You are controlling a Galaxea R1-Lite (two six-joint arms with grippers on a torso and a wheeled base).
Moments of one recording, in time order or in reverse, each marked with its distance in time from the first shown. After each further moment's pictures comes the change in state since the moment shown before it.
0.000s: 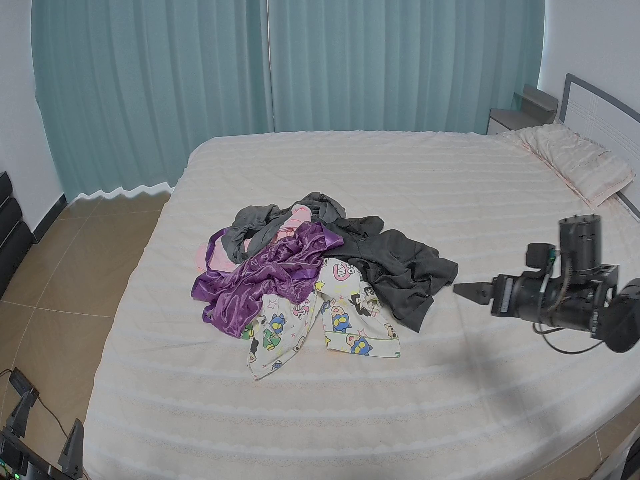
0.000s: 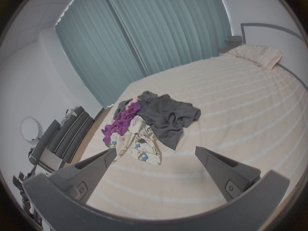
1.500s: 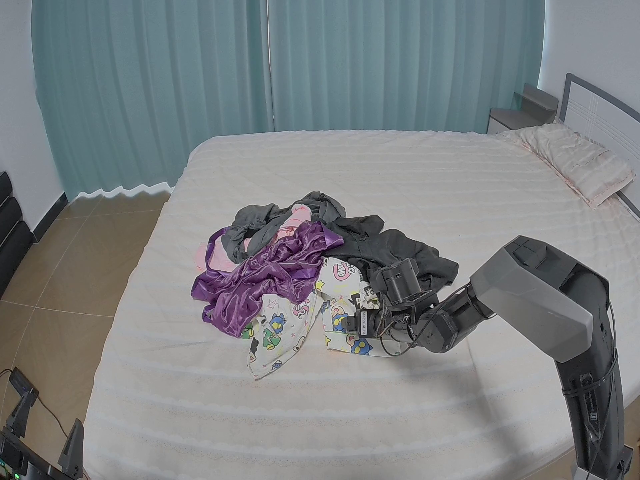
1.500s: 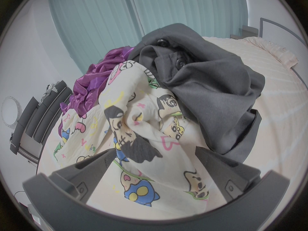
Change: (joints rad) left arm 0.000 0.000 0.000 0.000 0.000 0.000; right arm 0.221 0.846 -0.751 0.122 -0.217 0.028
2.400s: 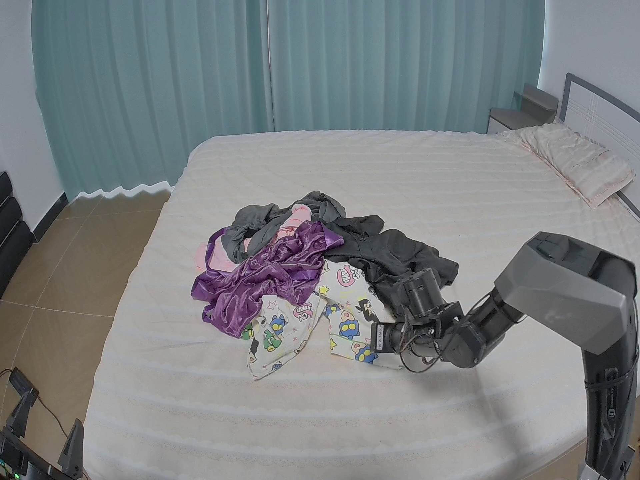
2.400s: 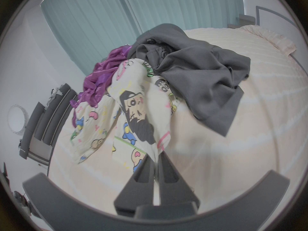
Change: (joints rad) left arm 0.000 0.000 0.000 0.000 0.000 0.000; right arm -0.003 -0.124 0.262 -0.104 0.071 0.069
